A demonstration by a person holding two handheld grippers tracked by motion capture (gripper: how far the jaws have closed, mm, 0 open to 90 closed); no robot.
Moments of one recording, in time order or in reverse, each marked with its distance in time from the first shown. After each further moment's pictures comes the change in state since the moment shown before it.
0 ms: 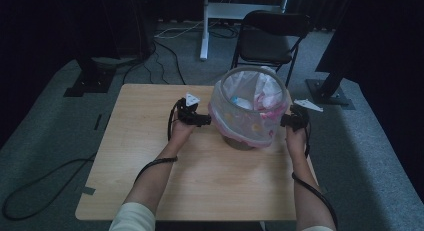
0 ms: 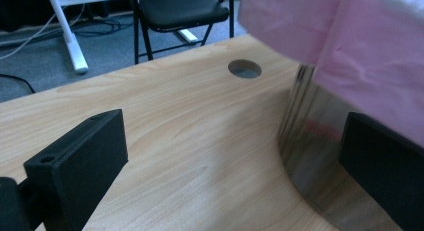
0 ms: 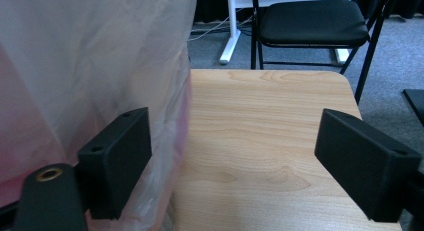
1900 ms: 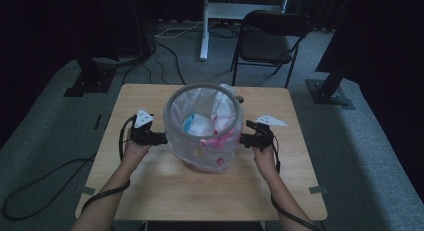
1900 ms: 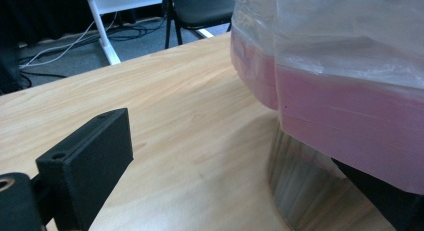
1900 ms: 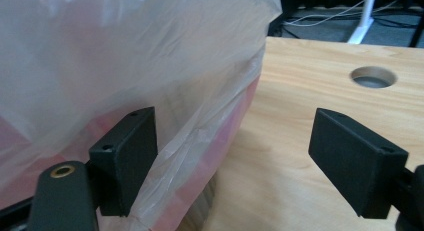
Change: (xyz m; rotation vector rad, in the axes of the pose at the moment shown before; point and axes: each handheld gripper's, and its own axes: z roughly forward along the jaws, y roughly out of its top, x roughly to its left) left arm 0.050 -0.052 -0.151 -0.016 0.052 0.039; right arm 0.139 -0.035 -0.033 0.059 0.392 -0.099
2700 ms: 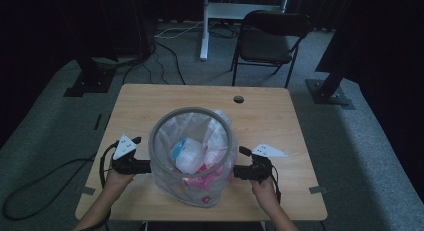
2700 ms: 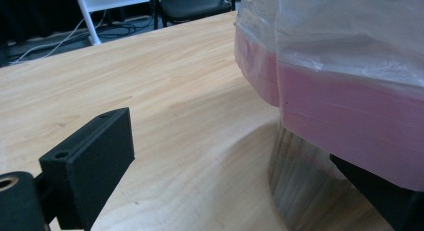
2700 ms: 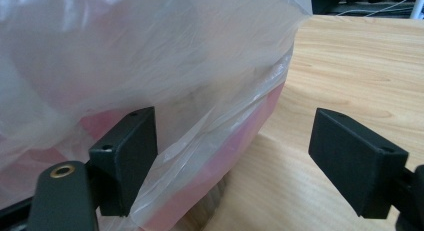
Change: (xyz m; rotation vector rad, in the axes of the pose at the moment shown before) left arm -0.029 -0.042 -0.083 -0.009 -0.045 0.008; right arm 0.069 -0.045 -0.055 0.016 0.113 -0.039
